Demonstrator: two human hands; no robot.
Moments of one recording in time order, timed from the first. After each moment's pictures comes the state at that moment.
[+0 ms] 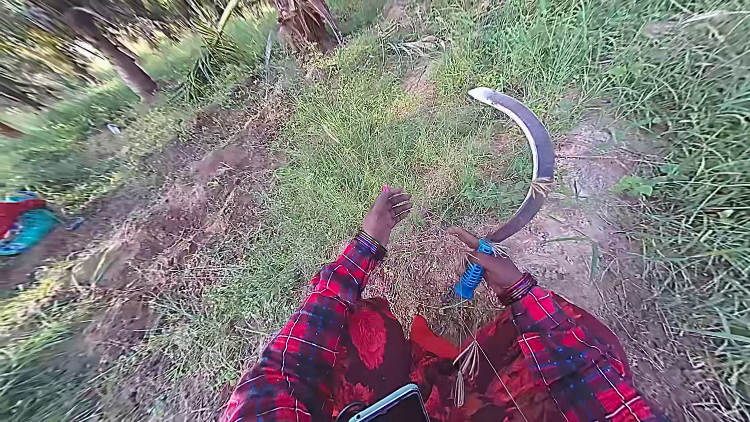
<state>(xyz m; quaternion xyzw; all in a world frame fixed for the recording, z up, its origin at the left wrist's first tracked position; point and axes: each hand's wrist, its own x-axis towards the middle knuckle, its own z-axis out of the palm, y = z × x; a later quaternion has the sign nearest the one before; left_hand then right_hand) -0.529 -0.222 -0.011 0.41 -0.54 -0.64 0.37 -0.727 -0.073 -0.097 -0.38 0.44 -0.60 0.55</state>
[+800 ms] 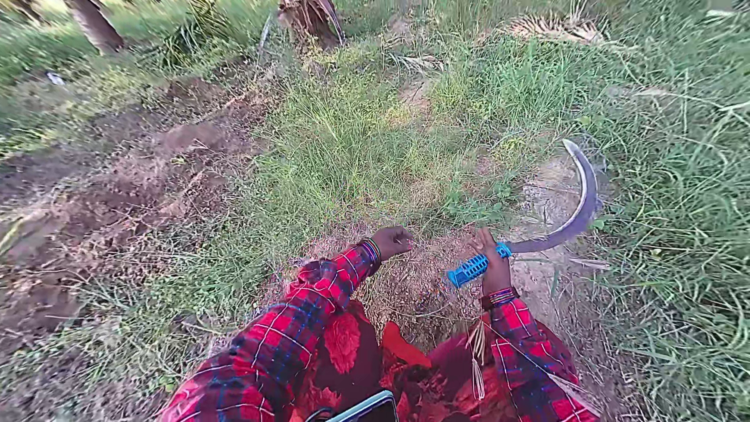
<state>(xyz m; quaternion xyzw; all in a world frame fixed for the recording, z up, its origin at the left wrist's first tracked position) -0.539 -0.223 -0.047 0.42 -0.79 -0.44 0.03 -0.748 -0.077 -0.096 -0.24 0.56 -0.70 0.37</state>
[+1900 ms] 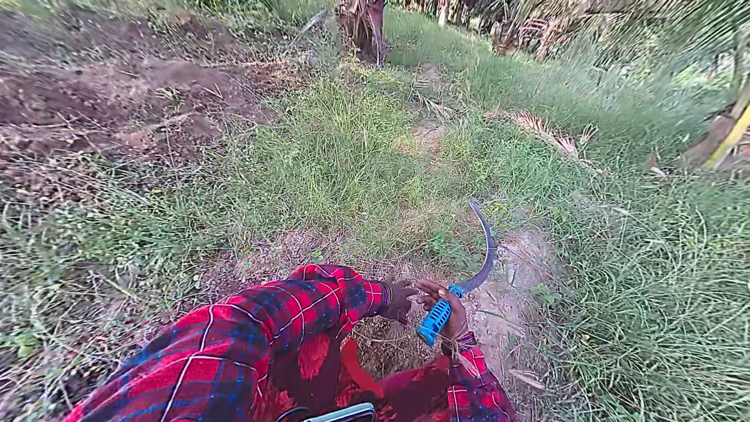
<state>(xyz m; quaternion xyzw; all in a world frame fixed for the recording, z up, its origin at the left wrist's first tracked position) -0.577 -0.183 -0.108 0.16 -0.93 -0.26 -0.20 -0.738 -0.078 -0.109 -0.36 0.43 -0.59 0.58</state>
